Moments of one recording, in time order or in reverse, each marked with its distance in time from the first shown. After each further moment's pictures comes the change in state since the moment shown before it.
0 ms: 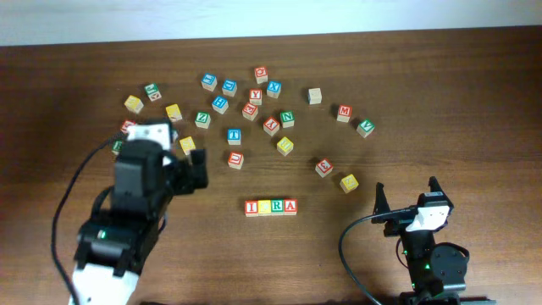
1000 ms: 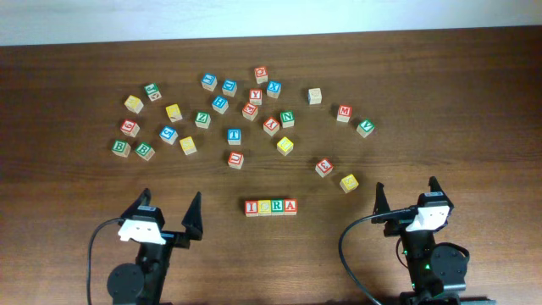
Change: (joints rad) left arm 0.240 -0.960 -0.912 0.628 0.318 0.105; right arm 0.000 -0.003 0.000 0.000 0.000 -0.001
